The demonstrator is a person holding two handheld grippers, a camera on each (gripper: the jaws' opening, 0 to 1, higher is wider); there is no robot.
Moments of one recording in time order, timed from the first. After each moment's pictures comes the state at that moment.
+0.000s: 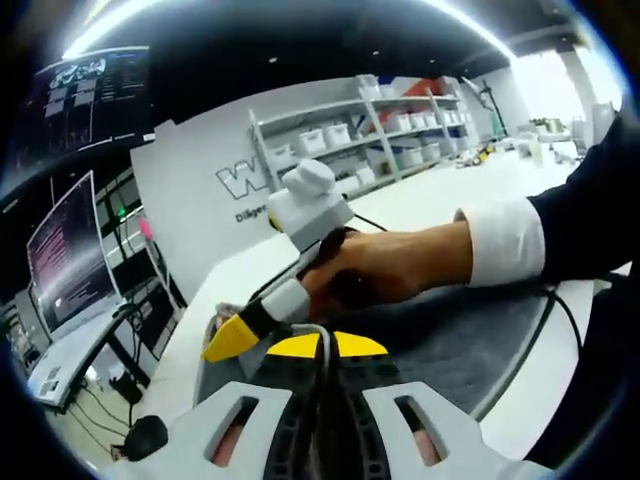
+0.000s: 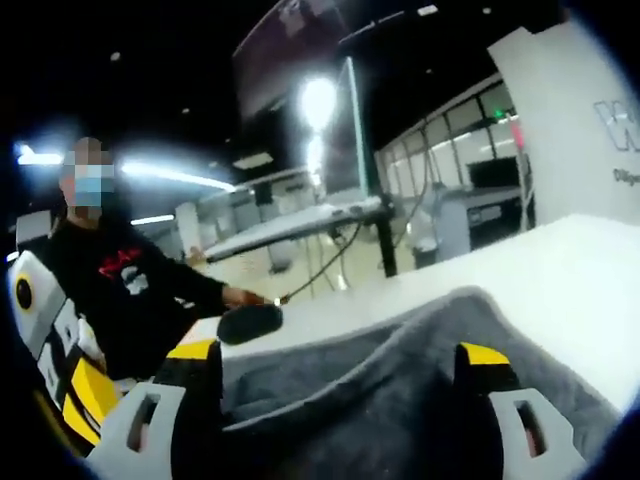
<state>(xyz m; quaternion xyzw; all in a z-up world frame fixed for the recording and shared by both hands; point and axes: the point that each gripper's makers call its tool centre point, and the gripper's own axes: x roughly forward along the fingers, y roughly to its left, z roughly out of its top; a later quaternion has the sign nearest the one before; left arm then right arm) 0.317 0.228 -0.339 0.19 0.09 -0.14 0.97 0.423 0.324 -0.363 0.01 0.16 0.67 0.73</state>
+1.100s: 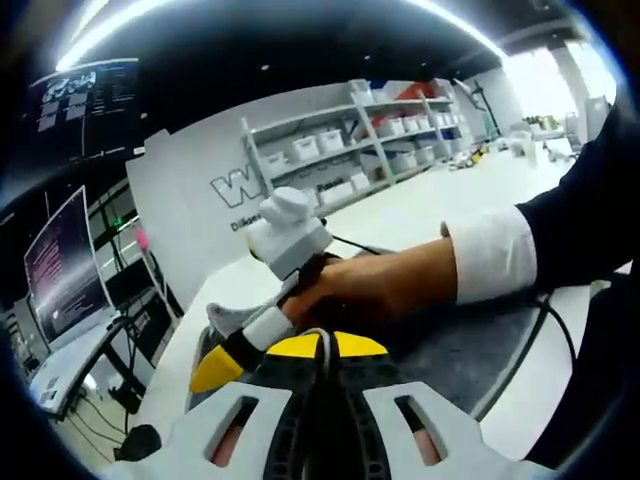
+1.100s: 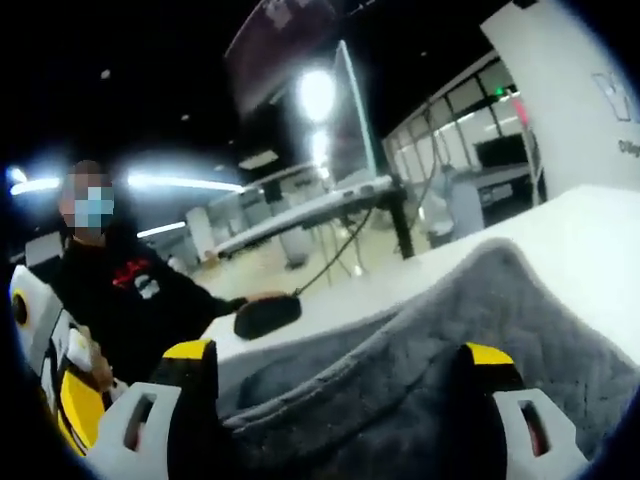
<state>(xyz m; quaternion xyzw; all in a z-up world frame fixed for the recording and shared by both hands) 0.315 0.207 -0.336 0.20 0.07 -0.15 0.96 0.400 0.328 -0.377 0.03 0.20 0.69 0.69</state>
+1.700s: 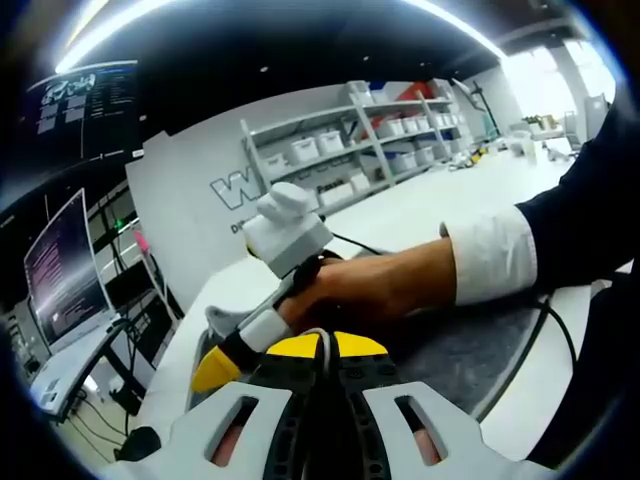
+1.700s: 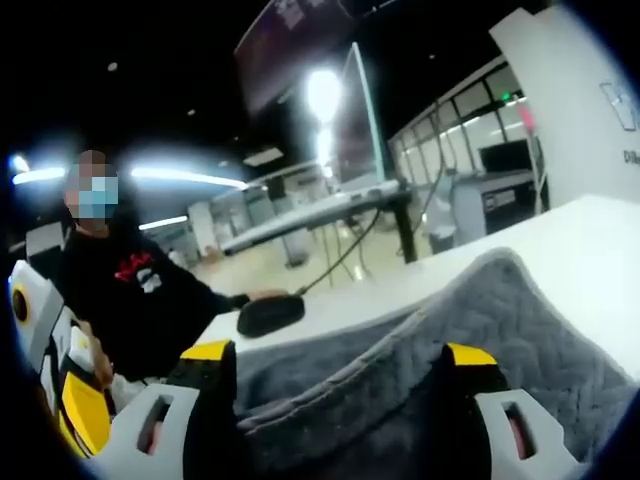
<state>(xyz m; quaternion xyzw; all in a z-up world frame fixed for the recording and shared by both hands) 0.316 0.204 -0.336 0.21 0.07 -0.15 0.96 0.388 0.322 -0.371 0.02 0.18 0.69 0.70</state>
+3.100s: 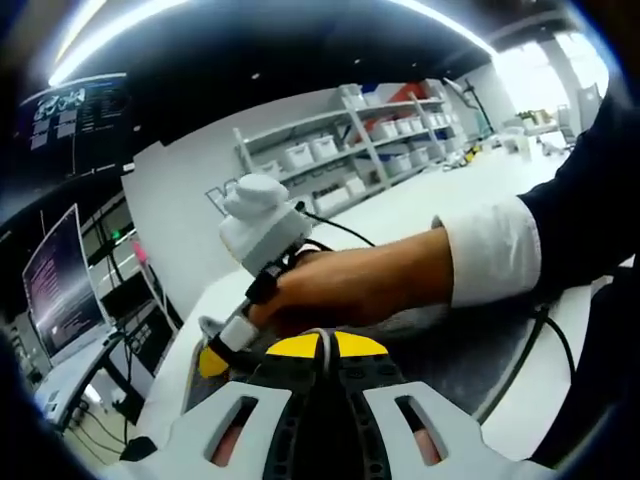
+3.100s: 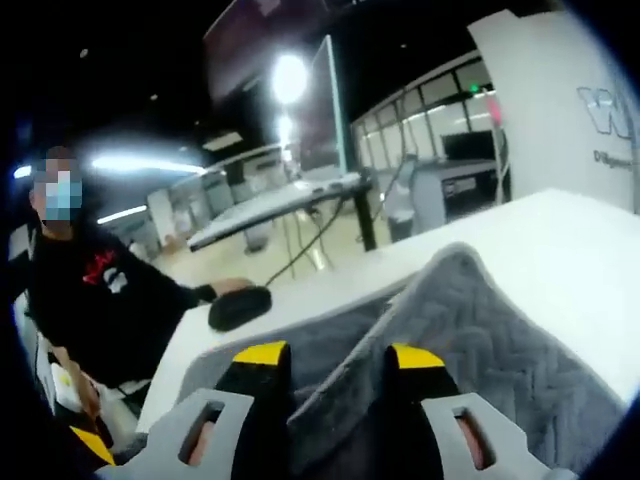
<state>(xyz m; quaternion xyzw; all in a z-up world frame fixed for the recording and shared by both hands) 0.316 0.183 -0.334 0.22 0.05 -0.16 0.96 0.425 0.309 -0.364 -0.01 0.22 0.62 0.75</state>
